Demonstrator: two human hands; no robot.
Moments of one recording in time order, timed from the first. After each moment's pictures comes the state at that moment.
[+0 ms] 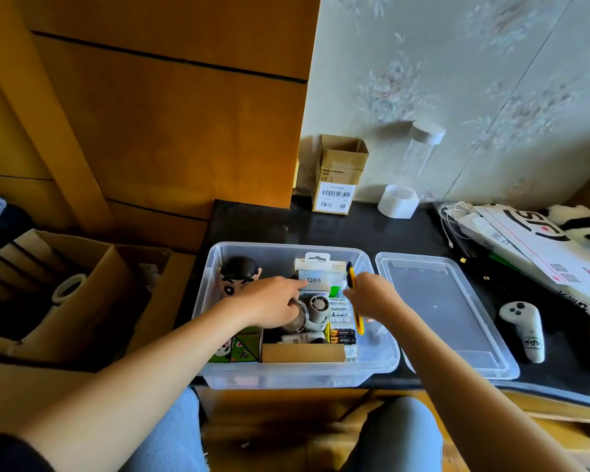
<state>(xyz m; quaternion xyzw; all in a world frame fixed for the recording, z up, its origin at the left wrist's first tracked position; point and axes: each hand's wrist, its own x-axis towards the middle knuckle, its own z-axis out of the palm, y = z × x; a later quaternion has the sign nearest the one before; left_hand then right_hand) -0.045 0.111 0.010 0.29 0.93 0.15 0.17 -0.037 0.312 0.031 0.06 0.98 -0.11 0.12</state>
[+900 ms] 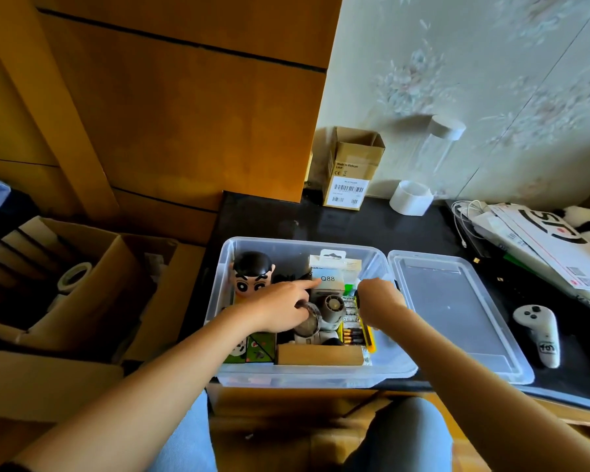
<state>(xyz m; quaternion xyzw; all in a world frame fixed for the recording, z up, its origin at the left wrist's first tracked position) -0.039 0.101 0.001 0.29 0.90 0.26 0.18 -0.038 0.298 0.019 0.00 0.98 0.07 0.17</state>
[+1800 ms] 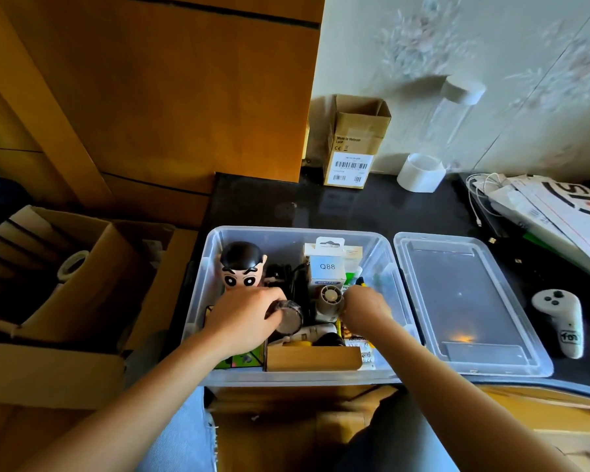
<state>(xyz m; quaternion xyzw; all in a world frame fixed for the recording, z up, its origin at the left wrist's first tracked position) -0.015 0.080 -0.022 0.19 0.96 0.22 0.04 -0.043 0.290 -0.030 0.06 0.97 -0.06 0.22</state>
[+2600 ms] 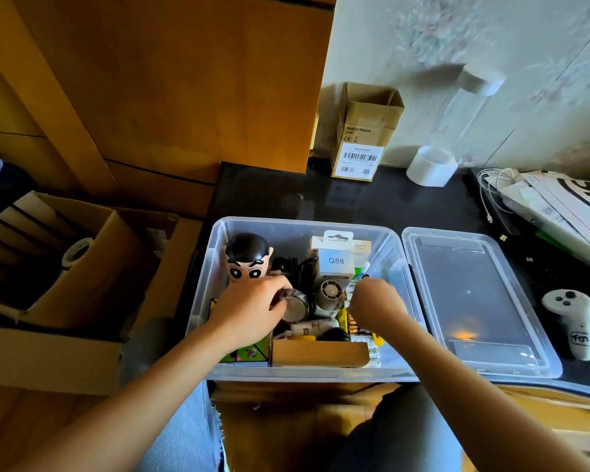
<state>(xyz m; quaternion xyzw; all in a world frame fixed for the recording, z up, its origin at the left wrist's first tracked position) -0.013 0.080 -0.017 0.17 0.94 0.28 0.04 -0.042 0.294 -0.019 0.03 0.98 -0.03 0.20</state>
